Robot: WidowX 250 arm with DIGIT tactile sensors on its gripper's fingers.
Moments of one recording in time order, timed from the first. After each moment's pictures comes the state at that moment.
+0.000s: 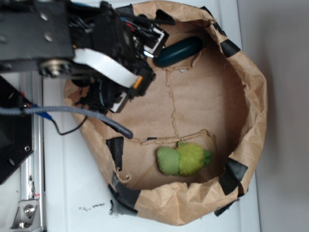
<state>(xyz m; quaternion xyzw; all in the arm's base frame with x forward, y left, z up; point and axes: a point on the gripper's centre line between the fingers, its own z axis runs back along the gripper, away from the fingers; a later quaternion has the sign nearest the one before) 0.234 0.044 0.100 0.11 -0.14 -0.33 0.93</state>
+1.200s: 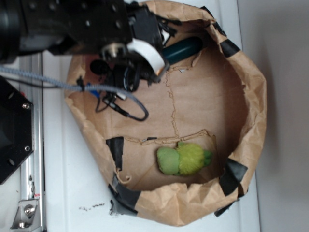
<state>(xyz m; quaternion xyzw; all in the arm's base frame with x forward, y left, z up) 0.239 0.075 0.064 0.08 -0.07 -0.33 0.94</state>
